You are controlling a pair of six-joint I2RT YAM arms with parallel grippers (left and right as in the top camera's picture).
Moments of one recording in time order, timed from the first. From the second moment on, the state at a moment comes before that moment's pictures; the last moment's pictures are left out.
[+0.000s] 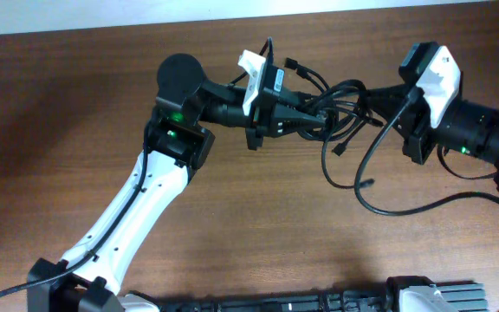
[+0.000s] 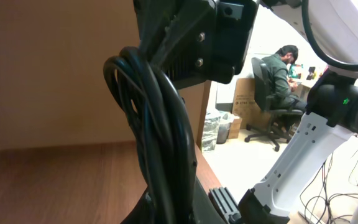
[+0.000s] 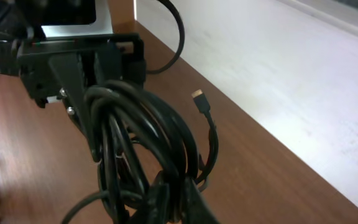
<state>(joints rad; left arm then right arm) -0.49 1.55 1.27 0.52 1.34 -0.25 -0.05 1.18 1.71 -1.12 -0.81 -0.58</state>
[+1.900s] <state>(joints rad) -0.45 1.55 1.27 0.58 1.41 -0.35 -0.05 1.25 1.71 -1.02 -0.36 -0.37</state>
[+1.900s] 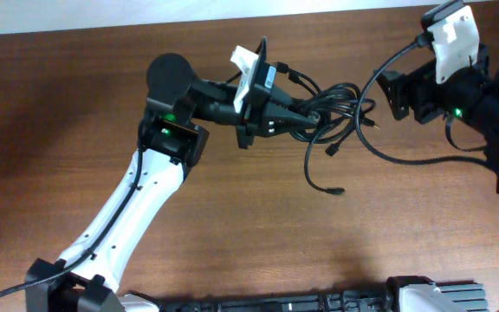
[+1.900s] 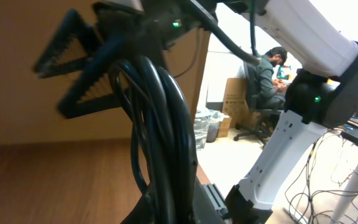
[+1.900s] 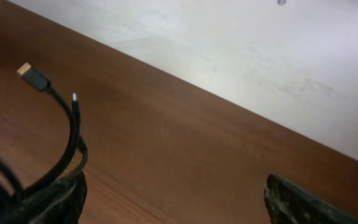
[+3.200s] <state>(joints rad) -0.44 1.55 1.27 0.44 1.15 -0.37 -0.05 1.21 1.71 -1.12 -0.48 -0.40</state>
